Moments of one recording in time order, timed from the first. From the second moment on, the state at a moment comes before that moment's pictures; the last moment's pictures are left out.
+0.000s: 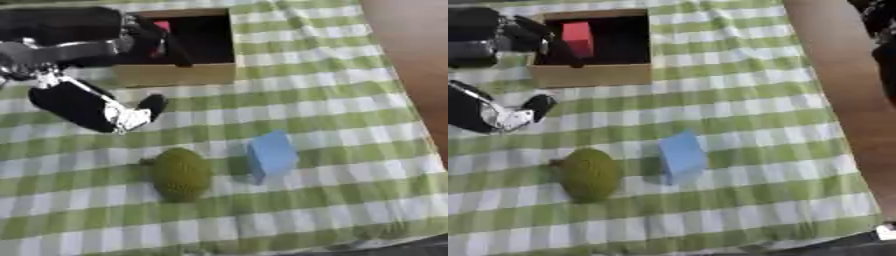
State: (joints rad) left arm -0.80 0.85 -0.54 -1.99 -0.22 0.10 -0.68; right arm -0.25 -0.44 -0.22 -1.98 -0.45 -0.14 0.28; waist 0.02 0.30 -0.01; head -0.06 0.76
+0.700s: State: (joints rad) left arm -0.69 0.79 -0.60 -1.99 -0.35 0.11 -0.74; right arm -0.25 -0.44 -0.21 -1.98 -0.45 -0.13 0.28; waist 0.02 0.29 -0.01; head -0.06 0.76
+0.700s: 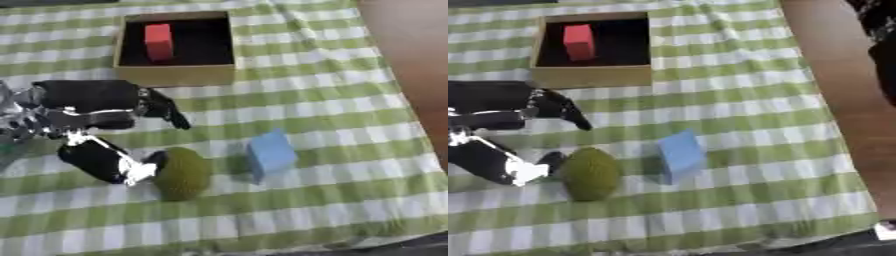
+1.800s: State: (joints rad) left arm -0.64 0.70 -0.63 -1.87 -0.73 0.01 -0.68; right arm -0.25 -0.43 -0.21 -1.98 -0.45 -0.11 0.29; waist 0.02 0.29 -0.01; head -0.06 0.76
